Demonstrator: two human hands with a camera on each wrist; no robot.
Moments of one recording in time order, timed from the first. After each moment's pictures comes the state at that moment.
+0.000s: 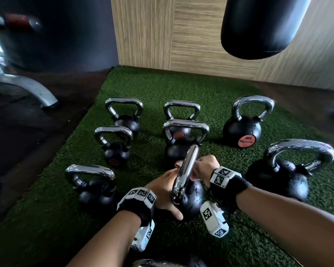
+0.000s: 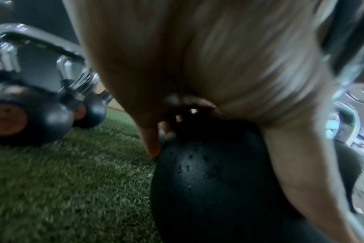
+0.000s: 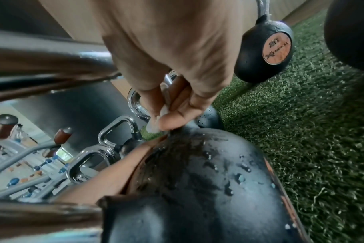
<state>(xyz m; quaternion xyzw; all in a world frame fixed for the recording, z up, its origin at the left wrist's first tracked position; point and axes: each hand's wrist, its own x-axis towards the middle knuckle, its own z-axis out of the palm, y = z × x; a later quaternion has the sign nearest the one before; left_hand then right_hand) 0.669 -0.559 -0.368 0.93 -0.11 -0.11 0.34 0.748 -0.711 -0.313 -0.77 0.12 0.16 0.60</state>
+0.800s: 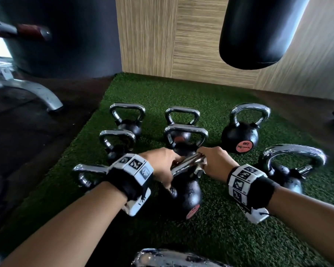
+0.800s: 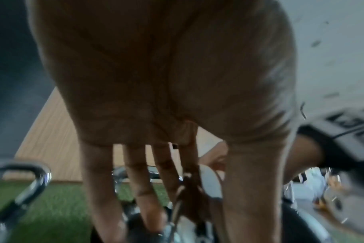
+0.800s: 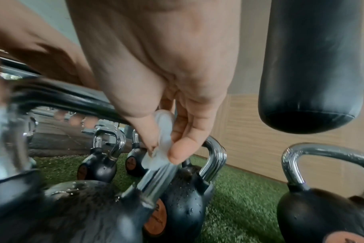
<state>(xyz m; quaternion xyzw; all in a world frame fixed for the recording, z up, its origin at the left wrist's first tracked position) 0.668 -0.555 -0.237 0.98 -0.07 -0.16 0.13 0.746 -0.756 -0.268 -0.95 -0.29 0.01 0.16</state>
